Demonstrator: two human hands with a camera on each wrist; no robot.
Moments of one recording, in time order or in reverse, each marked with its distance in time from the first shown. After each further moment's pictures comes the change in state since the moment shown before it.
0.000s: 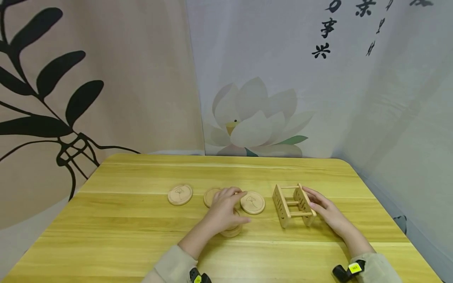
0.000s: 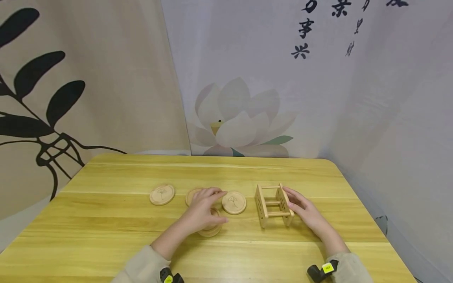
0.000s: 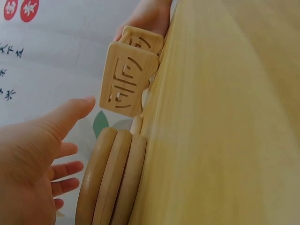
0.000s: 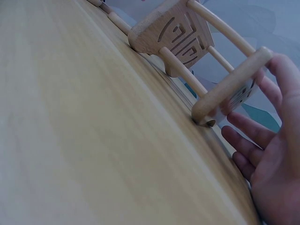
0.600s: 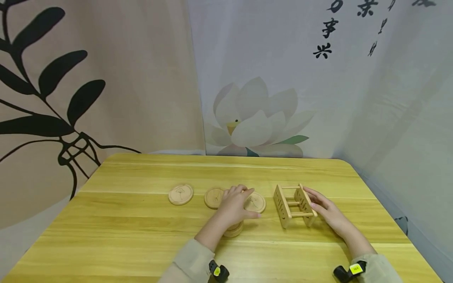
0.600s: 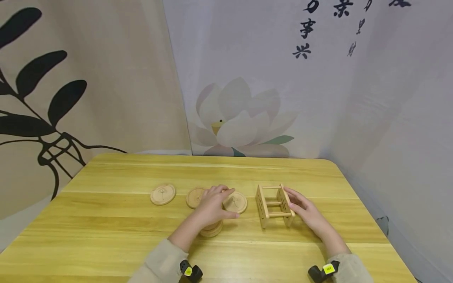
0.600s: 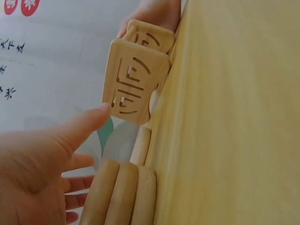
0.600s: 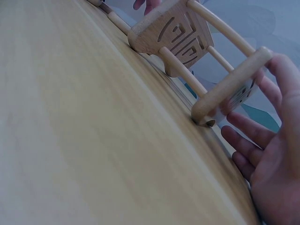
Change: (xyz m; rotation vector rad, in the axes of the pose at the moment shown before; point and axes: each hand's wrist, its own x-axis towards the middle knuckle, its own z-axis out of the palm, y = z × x) left_hand 0.025 0.018 0.010 0.101 -0.096 -0.120; right_hand 0.000 0.001 0.000 0.005 -0.005 -0.010
